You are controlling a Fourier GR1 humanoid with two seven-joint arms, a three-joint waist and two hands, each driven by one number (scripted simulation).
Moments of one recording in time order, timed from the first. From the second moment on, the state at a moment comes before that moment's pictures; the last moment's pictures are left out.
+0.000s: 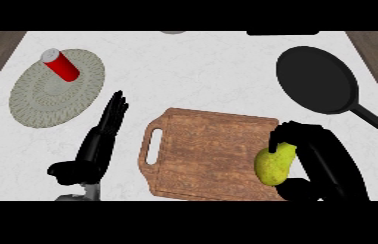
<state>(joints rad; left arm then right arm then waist) 0.00 0.09 -0.17 -1.61 0.04 0.07 -0.09 -0.08 -0.59 0.47 -1.98 0.68 -0.12 0.32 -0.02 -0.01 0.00</state>
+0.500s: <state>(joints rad) -0.02 0.08 -0.17 -1.58 0.03 0.06 -0.11 -0.10 -0.53 0.19 -1.90 0.46 -0.13 0.27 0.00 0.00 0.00</state>
